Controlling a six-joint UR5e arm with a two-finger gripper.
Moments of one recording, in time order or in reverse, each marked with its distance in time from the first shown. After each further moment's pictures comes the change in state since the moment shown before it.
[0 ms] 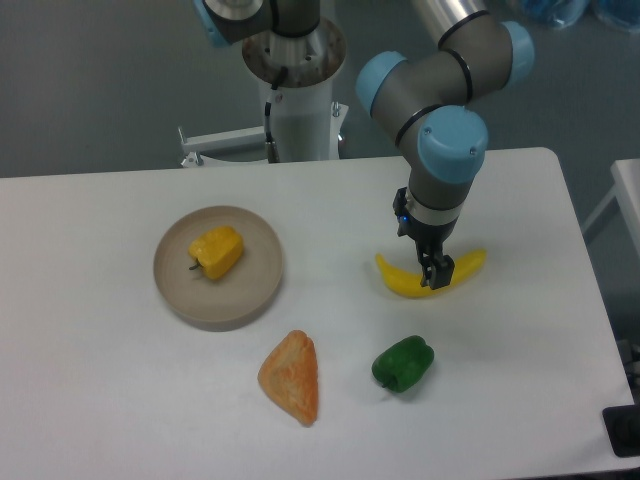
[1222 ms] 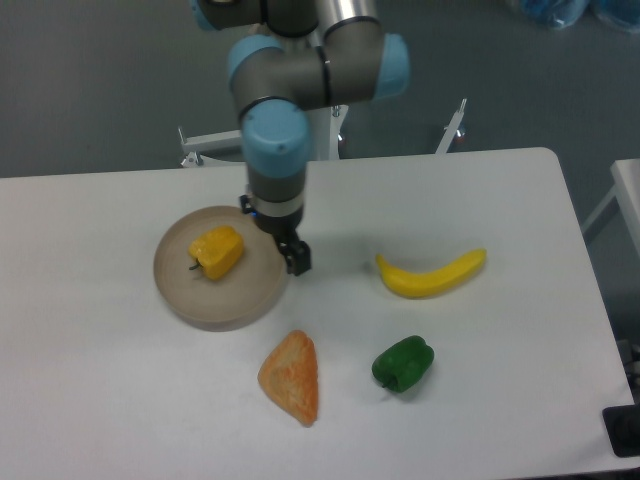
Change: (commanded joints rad) arm -0.403 0.103 -0.204 0.008 -0.035 -0.785
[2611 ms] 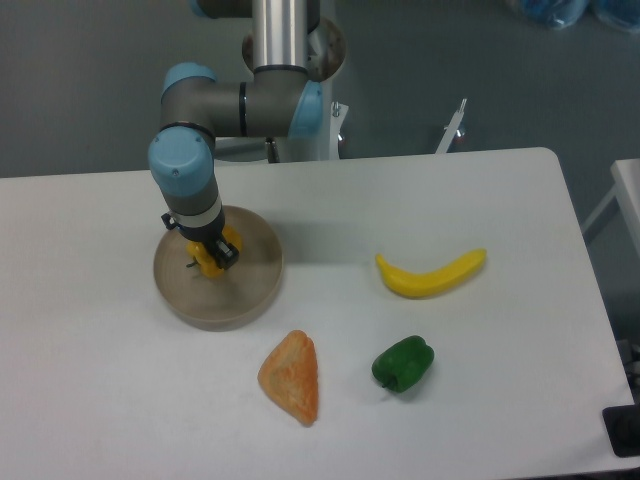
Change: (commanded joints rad) arm -0.054 -0.005 -0.078 0.149 0.002 -0.151
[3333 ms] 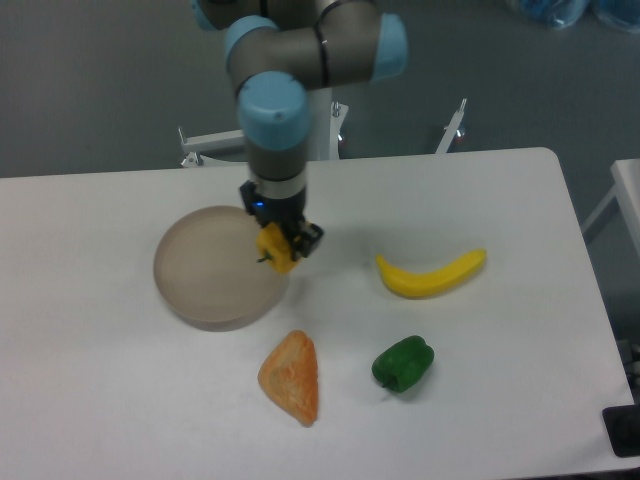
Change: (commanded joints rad) arm 0.296 0.034 0.241 -0.216 0.002 0.369
